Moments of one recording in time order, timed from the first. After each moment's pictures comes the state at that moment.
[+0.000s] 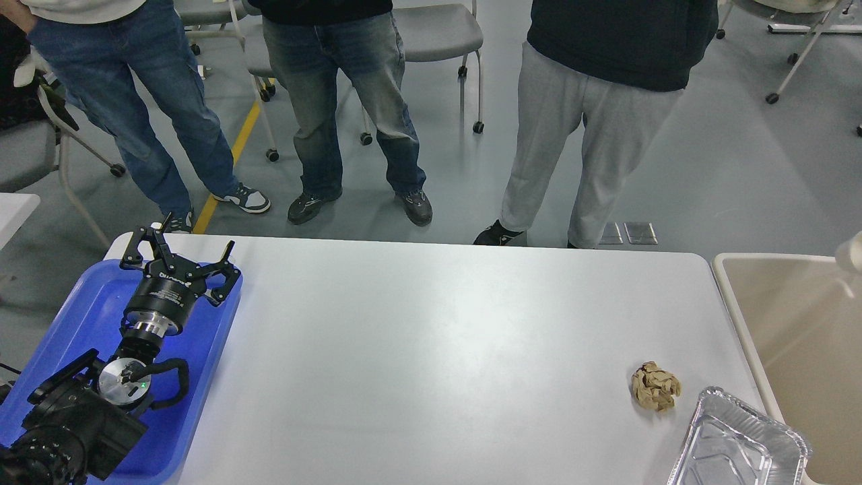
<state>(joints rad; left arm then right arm) -0.58 0.28 -0.94 -0.27 -0.13 -0.79 -0.33 0.89 -0.52 -0.08 0.08 -0.25 -0.04 -0.10</state>
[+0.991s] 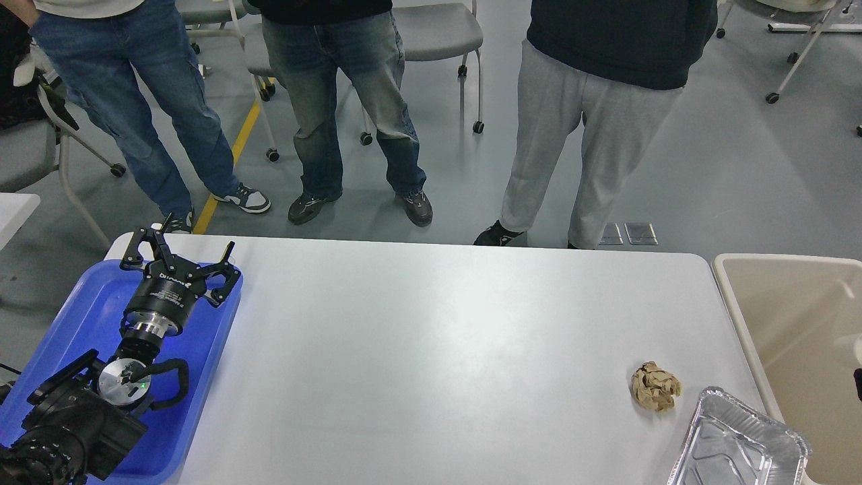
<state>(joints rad) -0.58 0.28 -0.93 -0.27 -0.13 -0.79 -0.33 0.69 -0.46 0.23 0.02 0.11 -0.09 -0.18</state>
